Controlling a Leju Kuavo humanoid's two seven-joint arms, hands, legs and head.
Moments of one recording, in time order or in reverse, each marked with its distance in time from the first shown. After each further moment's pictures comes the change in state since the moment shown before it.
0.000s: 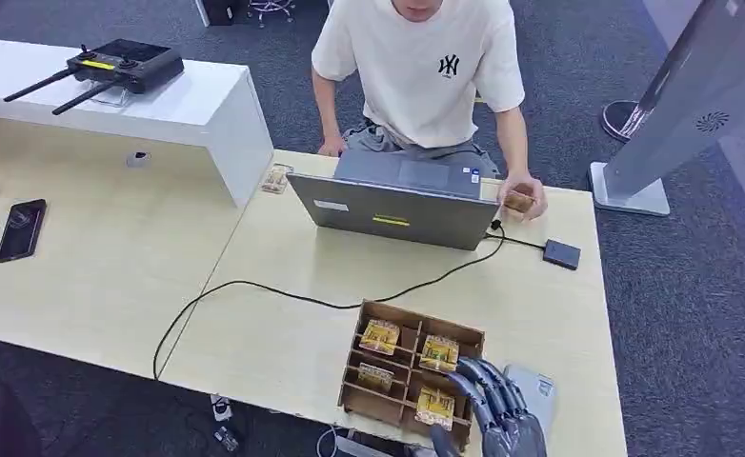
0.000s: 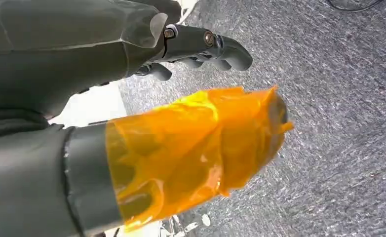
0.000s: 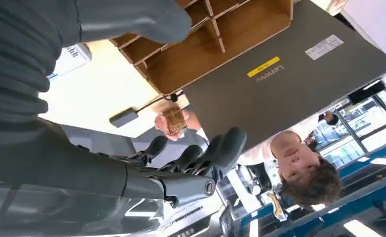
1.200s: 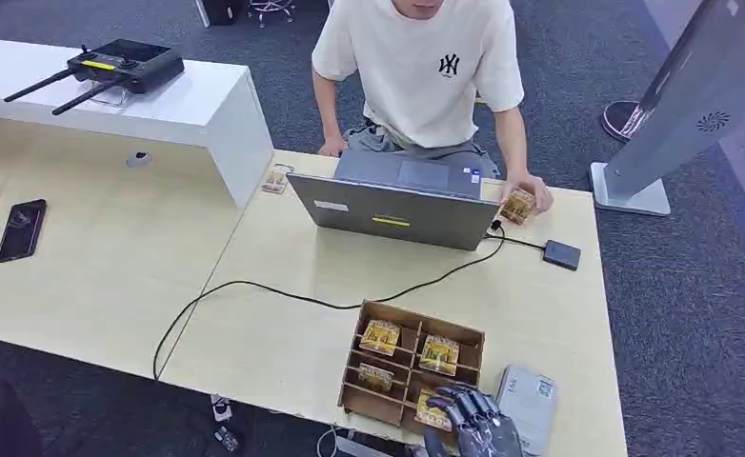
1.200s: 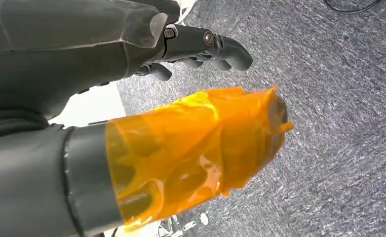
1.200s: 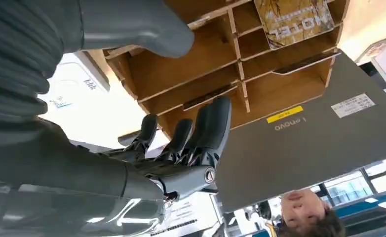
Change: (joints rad) left arm -0.003 0.000 0.002 0.000 -0.001 0.001 0.000; right arm -0.063 0.012 0.061 0.187 0.027 0.000 0.045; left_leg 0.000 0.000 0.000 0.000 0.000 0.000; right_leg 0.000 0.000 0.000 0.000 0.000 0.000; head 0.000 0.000
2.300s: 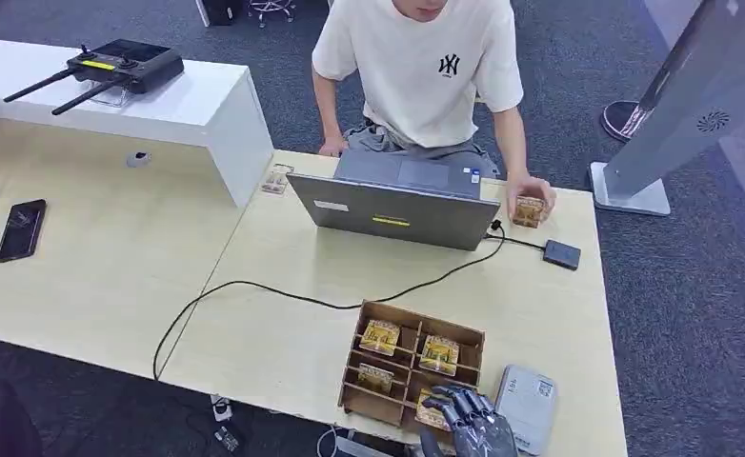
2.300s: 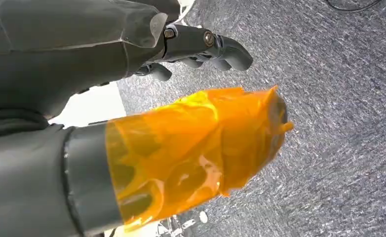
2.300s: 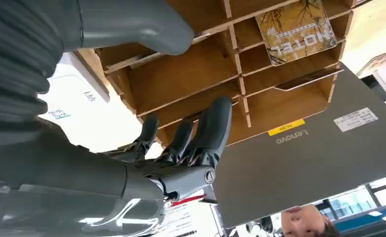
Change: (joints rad) left arm 0.000 0.000 0.000 0.000 0.009 -0.001 0.000; right arm -0.042 -0.012 0.057 0.030 -0.047 0.000 0.029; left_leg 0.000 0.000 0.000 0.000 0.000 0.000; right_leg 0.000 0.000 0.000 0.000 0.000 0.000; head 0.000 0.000
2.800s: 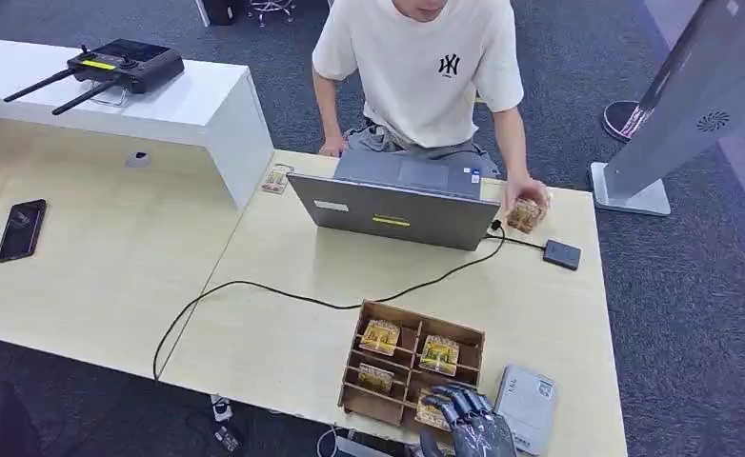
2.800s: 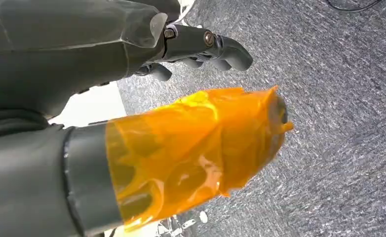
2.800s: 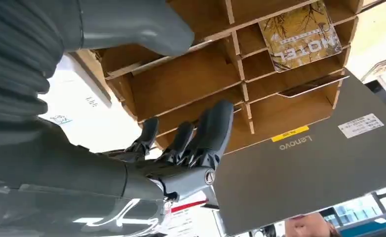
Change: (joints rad) left arm 0.000 0.000 0.000 0.000 0.000 0.000 0.000; right arm -0.013 -0.005 0.017 0.013 -0.022 0.000 0.020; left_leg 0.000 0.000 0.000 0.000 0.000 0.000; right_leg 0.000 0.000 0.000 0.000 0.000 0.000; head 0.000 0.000
